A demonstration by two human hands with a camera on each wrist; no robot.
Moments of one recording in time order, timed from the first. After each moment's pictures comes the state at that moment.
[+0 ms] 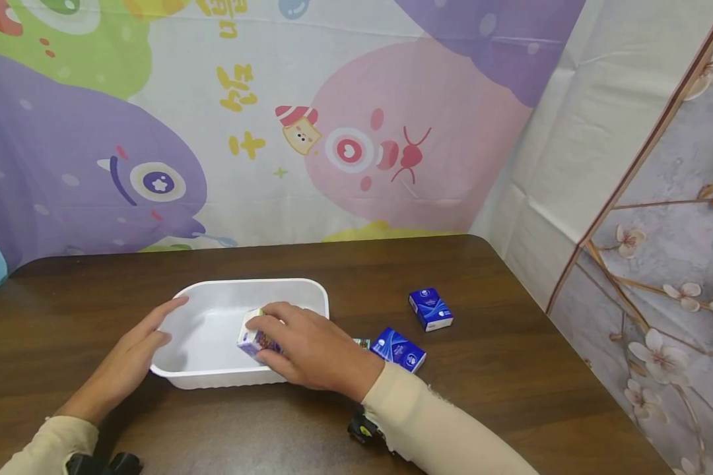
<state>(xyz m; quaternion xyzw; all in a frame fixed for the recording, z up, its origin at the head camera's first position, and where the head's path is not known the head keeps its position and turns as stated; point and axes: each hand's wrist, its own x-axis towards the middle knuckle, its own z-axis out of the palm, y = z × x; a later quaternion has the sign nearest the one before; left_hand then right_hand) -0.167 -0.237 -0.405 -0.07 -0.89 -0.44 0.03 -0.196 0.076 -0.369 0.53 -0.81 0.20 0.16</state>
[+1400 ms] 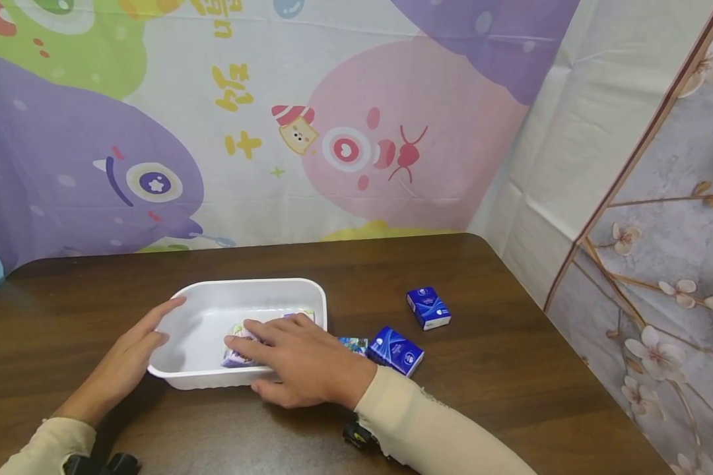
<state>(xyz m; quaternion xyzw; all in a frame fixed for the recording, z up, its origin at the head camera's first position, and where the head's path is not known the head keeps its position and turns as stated) -0.169 -0.236 -0.405 -0.07 -0.90 -0.44 0.03 -0.183 0.075 -0.373 0.53 -0.84 0.04 0.10</state>
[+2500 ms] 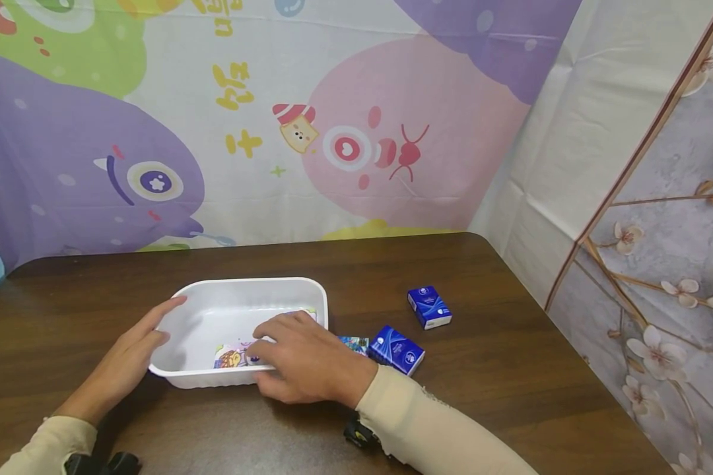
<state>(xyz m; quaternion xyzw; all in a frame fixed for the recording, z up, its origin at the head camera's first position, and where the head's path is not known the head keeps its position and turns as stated) -0.167 -0.236 -0.403 -0.07 -0.89 -0.44 0.02 -0.185 0.073 -0.373 0.55 -0.82 0.08 0.16</state>
